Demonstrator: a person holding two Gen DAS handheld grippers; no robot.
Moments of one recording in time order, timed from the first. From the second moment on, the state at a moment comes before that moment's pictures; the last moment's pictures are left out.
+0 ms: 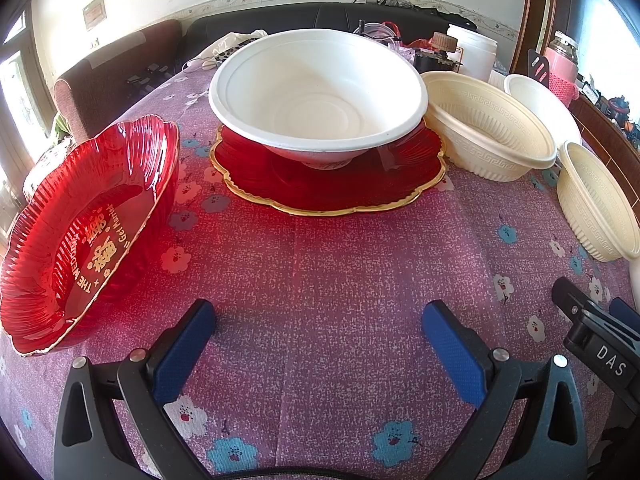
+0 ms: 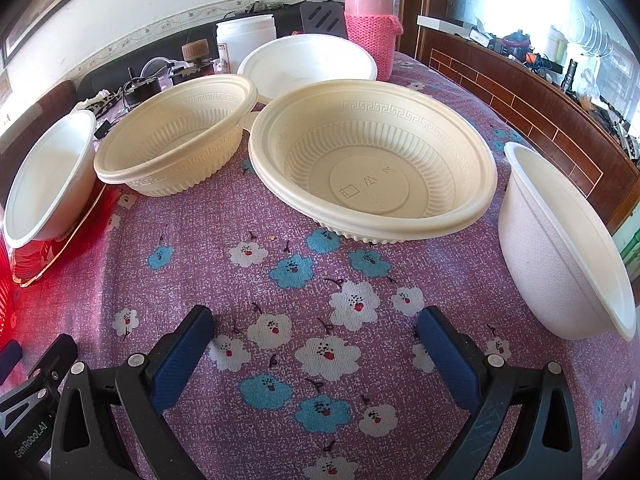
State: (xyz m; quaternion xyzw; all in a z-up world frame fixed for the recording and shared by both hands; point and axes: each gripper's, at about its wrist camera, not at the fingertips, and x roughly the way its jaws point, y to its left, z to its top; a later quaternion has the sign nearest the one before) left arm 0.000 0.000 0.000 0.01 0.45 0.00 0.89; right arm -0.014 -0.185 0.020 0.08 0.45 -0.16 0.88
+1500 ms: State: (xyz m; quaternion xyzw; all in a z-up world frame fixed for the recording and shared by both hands) left arm -0.141 0.049 0.143 -0.06 0.27 -0.09 0.96; right arm -0.100 -0.174 0.022 0.04 0.51 -0.04 0.86
